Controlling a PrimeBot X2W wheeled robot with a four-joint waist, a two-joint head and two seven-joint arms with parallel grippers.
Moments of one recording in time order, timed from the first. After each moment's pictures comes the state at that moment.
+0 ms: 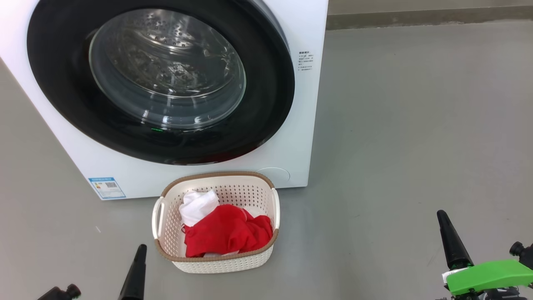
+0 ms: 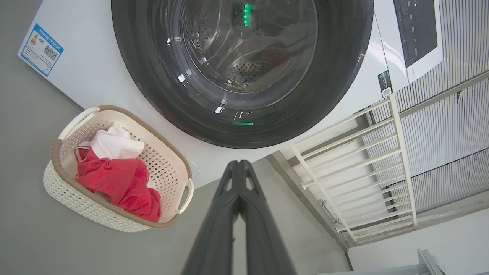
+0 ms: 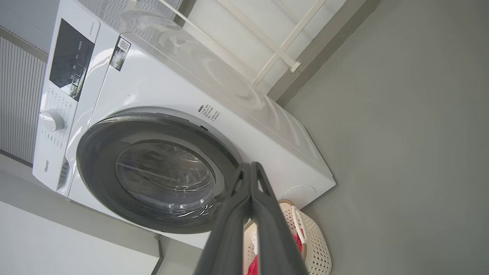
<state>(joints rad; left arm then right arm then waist) 0.01 0.04 0.01 0.19 -1.07 -0.08 -0.03 0.03 -0.04 -0.09 0.20 1.07 0.13 -0.04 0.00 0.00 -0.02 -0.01</state>
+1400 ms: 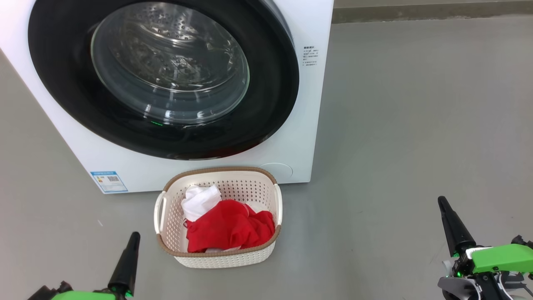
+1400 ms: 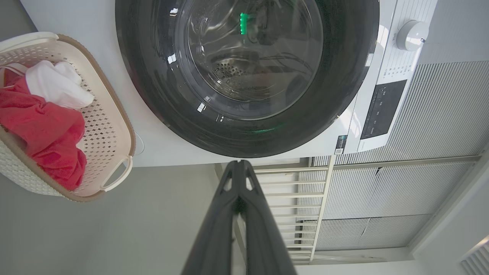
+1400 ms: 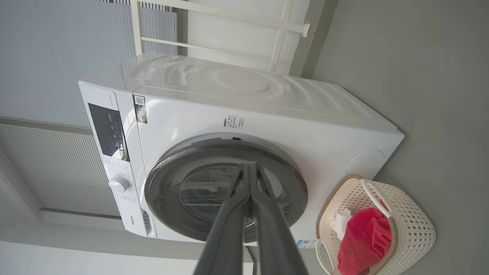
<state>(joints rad) -0.06 0.04 0.06 0.26 -1.57 -0.12 0.09 -0.05 -0.05 -0.11 0.26 1.58 0.13 0.08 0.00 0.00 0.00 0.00</state>
